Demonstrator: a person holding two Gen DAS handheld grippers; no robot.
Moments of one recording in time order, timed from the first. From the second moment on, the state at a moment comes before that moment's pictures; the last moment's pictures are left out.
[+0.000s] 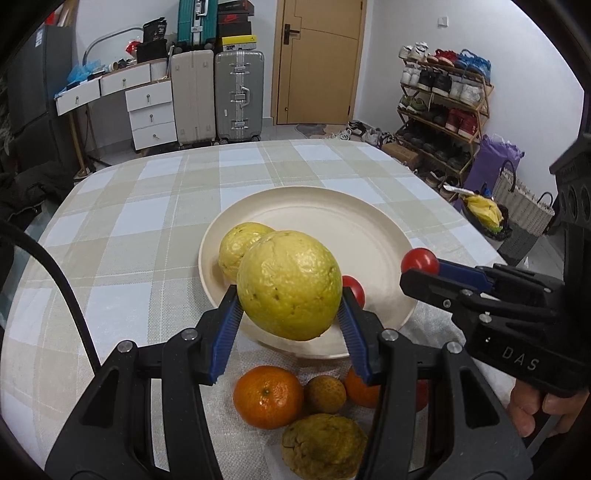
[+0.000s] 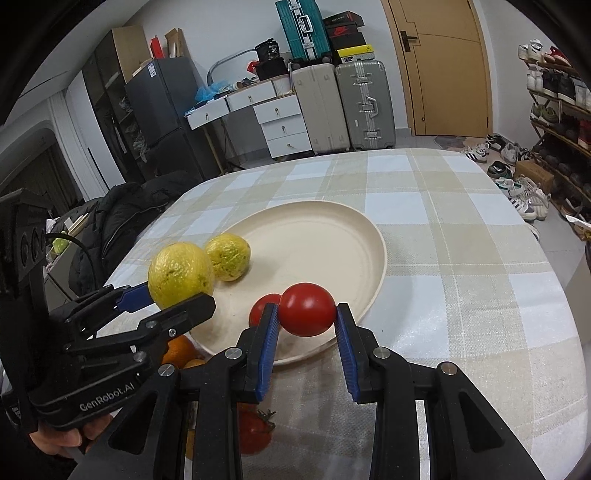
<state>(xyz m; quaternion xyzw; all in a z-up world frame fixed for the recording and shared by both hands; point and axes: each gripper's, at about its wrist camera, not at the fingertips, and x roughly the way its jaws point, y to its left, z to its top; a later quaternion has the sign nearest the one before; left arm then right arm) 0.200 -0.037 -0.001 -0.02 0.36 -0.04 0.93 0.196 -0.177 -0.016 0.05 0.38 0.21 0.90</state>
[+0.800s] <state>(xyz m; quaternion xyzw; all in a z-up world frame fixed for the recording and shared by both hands) 0.231 -0.037 -0.024 -0.01 0.41 -0.03 0.91 0.211 -0.168 -0.025 0.02 0.39 0.21 0.90</state>
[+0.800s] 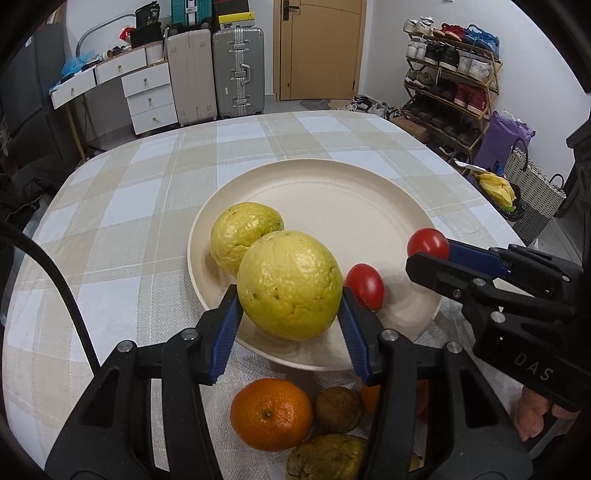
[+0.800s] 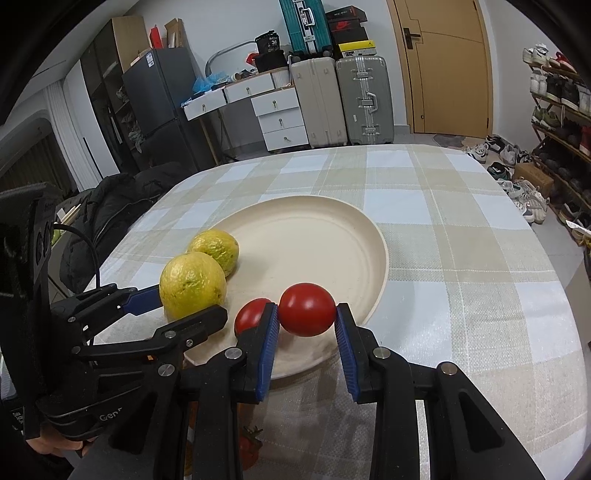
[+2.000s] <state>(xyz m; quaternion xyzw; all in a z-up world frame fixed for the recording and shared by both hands) 0.150 -0.004 0.011 -0.05 0.36 -0.03 0.93 0.160 -0.186 0.000 0.02 0.35 0.22 0.91</state>
